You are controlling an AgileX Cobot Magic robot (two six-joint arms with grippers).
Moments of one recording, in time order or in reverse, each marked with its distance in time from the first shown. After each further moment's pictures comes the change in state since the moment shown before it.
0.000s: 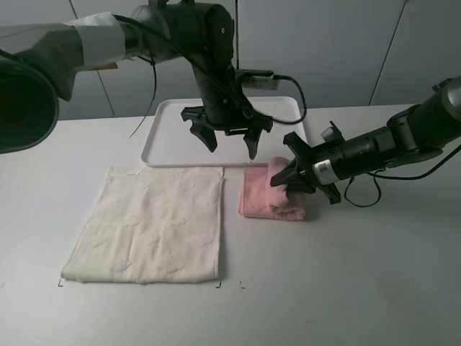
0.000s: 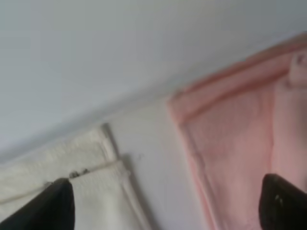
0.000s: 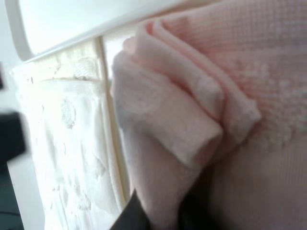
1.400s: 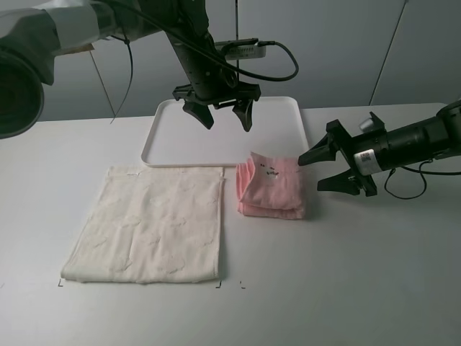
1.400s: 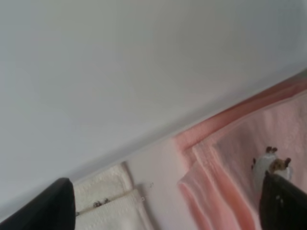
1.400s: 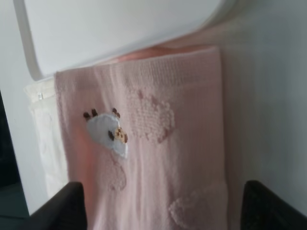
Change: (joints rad) left arm 0.079 -0.006 -0.070 -0.117 0.005 0.128; right arm -0.201 -0.046 0.001 -0.169 0.087 0.037
